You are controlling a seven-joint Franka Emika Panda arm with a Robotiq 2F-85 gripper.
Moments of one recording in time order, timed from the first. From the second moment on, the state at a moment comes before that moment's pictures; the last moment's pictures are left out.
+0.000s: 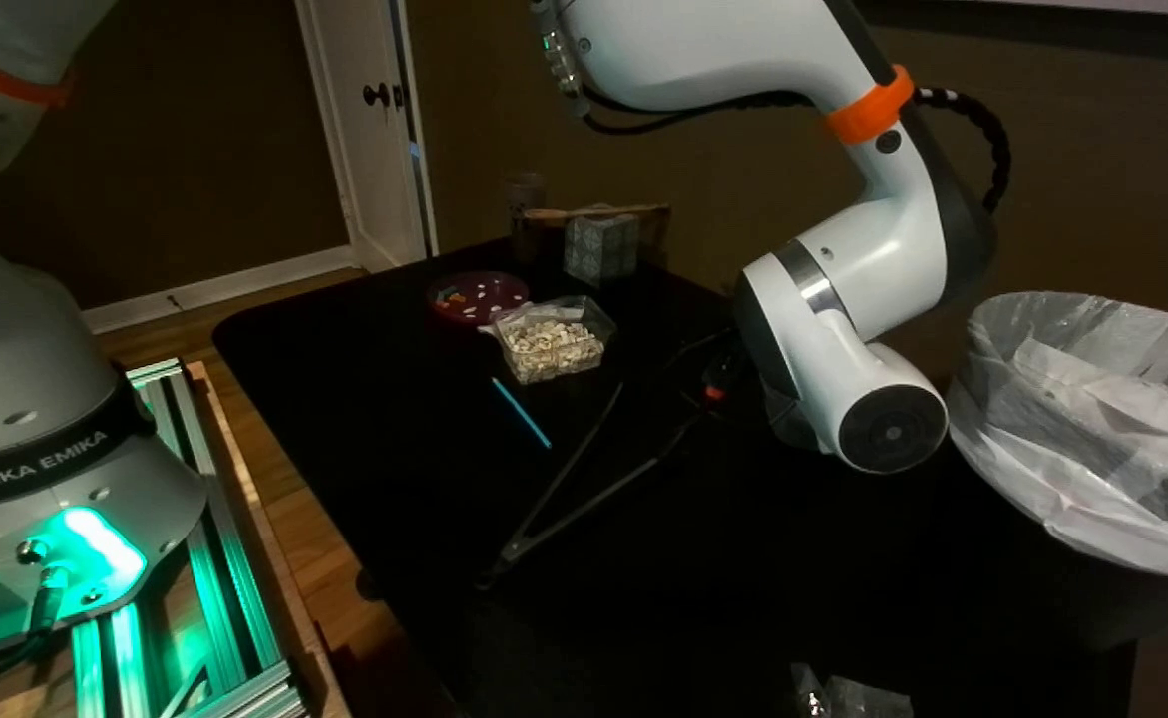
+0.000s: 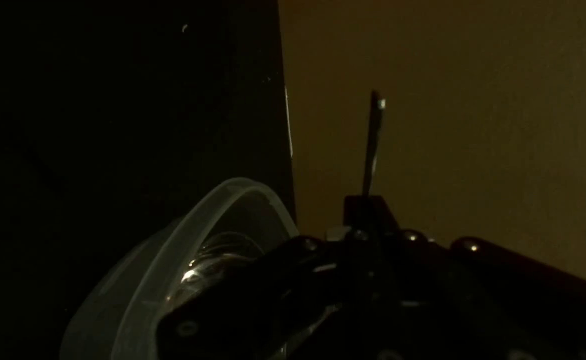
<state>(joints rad) -0.39 0.86 -0.25 -1.67 1.74 1.88 -0.57</state>
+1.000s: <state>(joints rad) -0.39 0.87 -0.25 -1.64 1.55 1.91 -0.12</state>
